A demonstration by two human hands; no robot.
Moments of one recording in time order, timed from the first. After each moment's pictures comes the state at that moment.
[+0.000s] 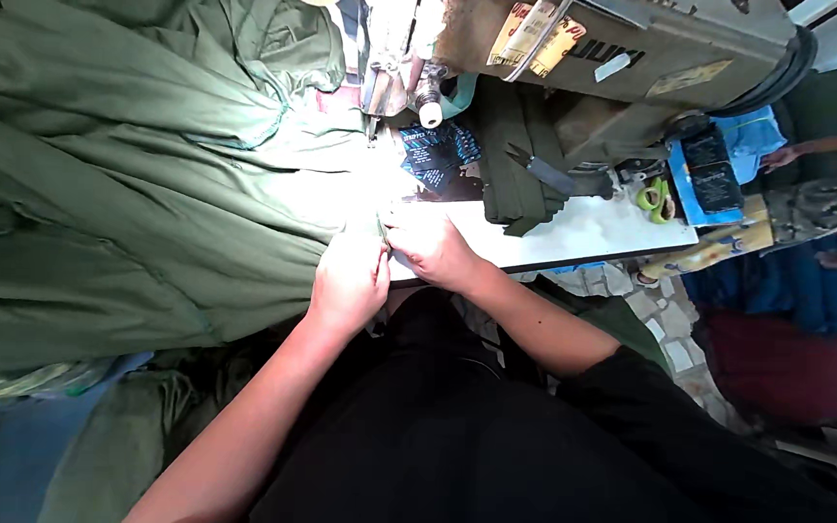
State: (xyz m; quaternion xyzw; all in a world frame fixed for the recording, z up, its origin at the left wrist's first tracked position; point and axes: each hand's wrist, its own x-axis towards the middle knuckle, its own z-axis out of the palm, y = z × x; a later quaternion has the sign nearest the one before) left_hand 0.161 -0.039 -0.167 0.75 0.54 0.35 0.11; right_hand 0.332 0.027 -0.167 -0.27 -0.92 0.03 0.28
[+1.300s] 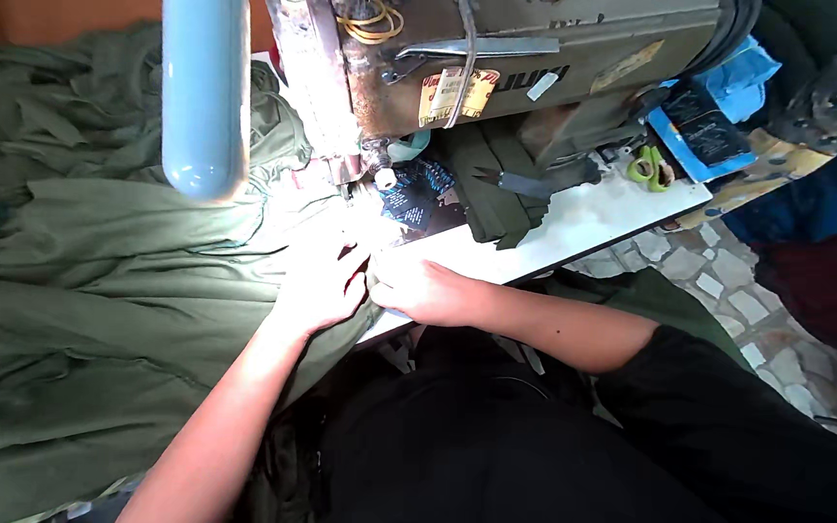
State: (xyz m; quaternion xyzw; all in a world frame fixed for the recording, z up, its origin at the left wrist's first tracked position) left_hand 0.102 0.050 -0.171 0.90 0.38 0.22 0.05; right_hand 0.323 0.020 -0.123 -0.27 -0.95 0.11 0.11
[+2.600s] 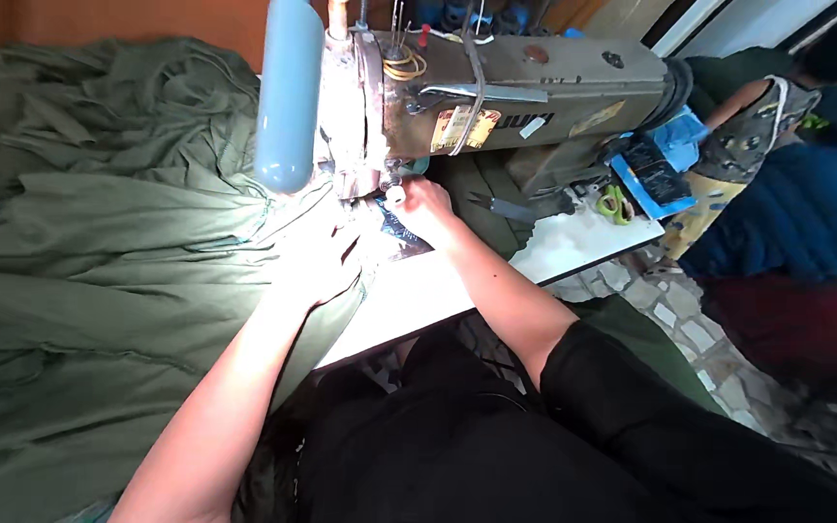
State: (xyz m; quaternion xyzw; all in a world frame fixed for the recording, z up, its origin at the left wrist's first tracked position) left_hand 0.108 0.093 -0.163 0.88 0.43 0.21 0.05; right_hand 0.315 0.137 -0.101 -0.69 -0.70 0.16 0.04
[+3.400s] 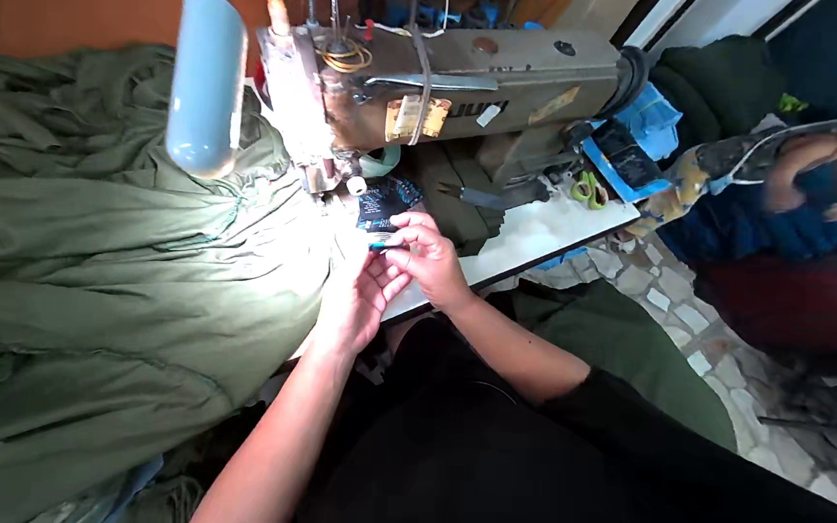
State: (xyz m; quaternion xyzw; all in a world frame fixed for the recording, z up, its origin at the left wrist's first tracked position) left_hand 0.199 -0.005 -0.116 0.25 0.32 0.49 0.78; right_hand 0.340 0.010 -0.136 -0.38 -0.61 0.37 0.59
